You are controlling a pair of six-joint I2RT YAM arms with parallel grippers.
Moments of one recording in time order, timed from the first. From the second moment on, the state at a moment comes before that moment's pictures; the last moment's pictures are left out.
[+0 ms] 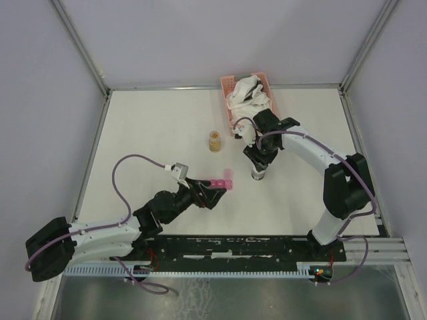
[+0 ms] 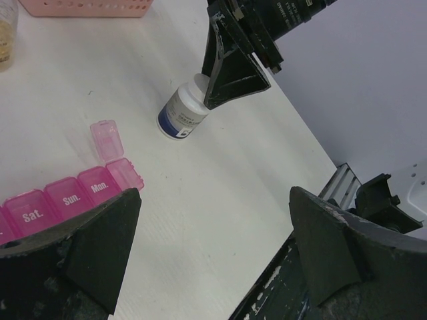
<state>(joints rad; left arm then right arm) -1.04 0.91 0.18 0.69 -0.25 -0.64 0.47 1.71 1.32 -0.88 -0.18 -0.45</state>
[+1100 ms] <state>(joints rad) -1.00 1.02 0.36 0.71 0.10 -0.38 0.51 1.50 1.43 -1.21 -0.88 -0.60</state>
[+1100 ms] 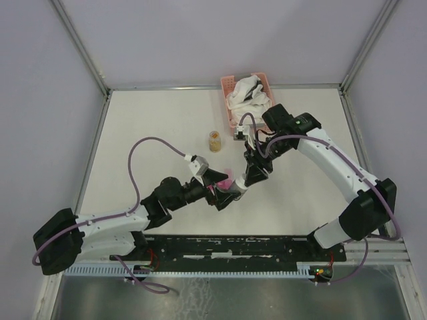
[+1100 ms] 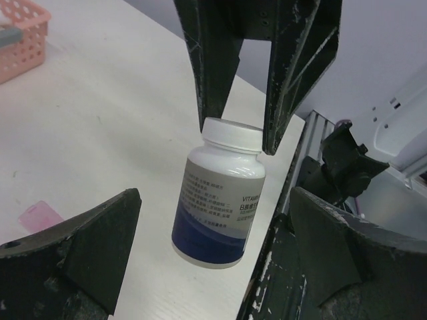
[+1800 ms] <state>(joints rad) -1.00 1.26 0.45 0.73 0.28 -0.46 0.53 1.52 1.43 -1.22 -0.91 -0.59</state>
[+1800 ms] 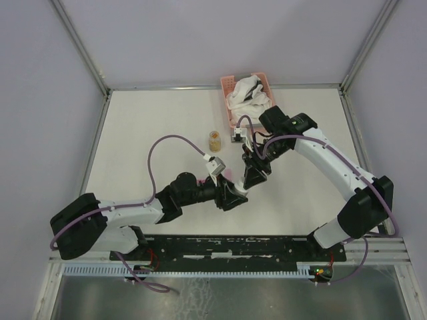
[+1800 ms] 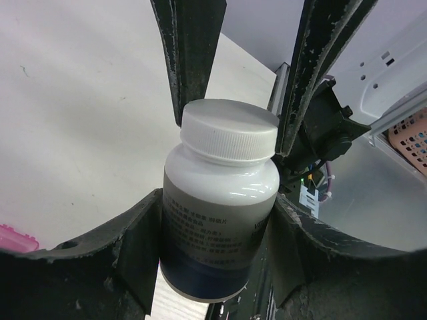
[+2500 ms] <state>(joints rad) -1.00 1.23 0.47 0.63 0.52 -0.39 0.56 1.48 1.36 -1.47 -1.01 -1.42</state>
